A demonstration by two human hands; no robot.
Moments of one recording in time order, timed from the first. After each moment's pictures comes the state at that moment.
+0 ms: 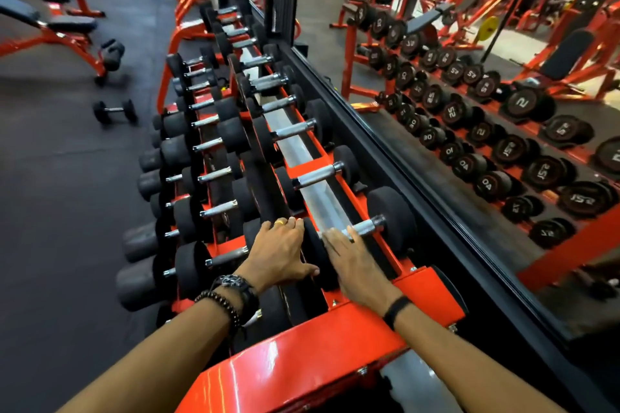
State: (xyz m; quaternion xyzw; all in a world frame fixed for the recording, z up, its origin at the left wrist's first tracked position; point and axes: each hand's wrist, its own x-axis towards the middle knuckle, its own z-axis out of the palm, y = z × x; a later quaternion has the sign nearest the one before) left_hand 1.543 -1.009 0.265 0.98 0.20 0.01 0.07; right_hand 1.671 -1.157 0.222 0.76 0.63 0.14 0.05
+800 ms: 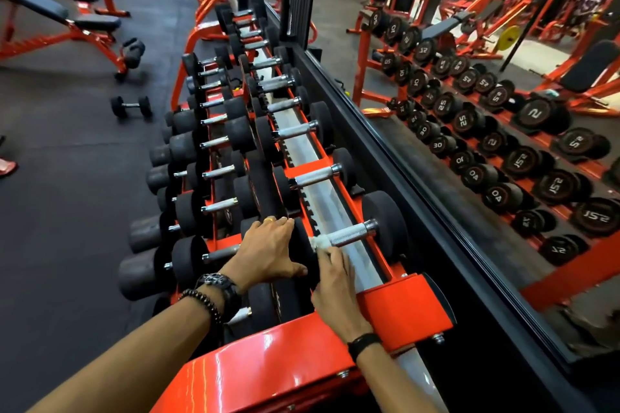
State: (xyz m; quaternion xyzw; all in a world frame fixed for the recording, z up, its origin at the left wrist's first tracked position) left_hand 1.542 -1.019 0.268 0.97 0.23 0.03 0.10; right_hand 1.625 -1.166 0.212 0.85 0.47 0.02 -0.26
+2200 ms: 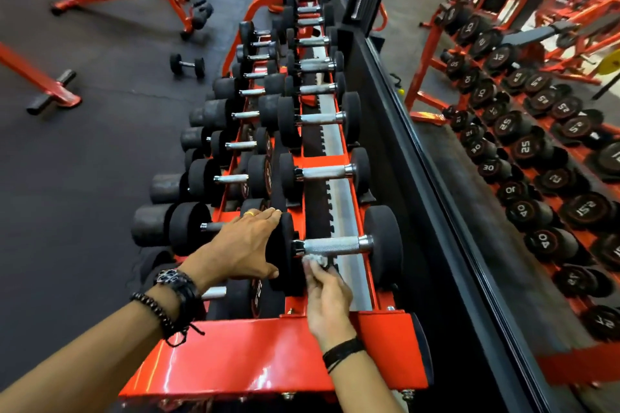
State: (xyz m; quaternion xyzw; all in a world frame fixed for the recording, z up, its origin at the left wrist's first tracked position) left_hand 1.556 -1.033 0.272 0.94 0.31 -0.04 0.15; right_hand 1.670 -1.157 0.218 0.48 -0.15 -0.41 -0.76
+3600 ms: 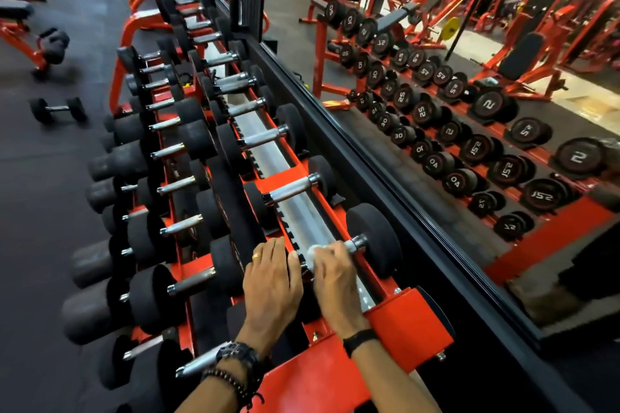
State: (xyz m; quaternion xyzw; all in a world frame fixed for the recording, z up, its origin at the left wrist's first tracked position) left_hand 1.582 -1.040 0.217 0.87 0.30 0.31 0.25; right_hand 1.669 -1.130 0.215 0.85 0.40 0.09 -0.33
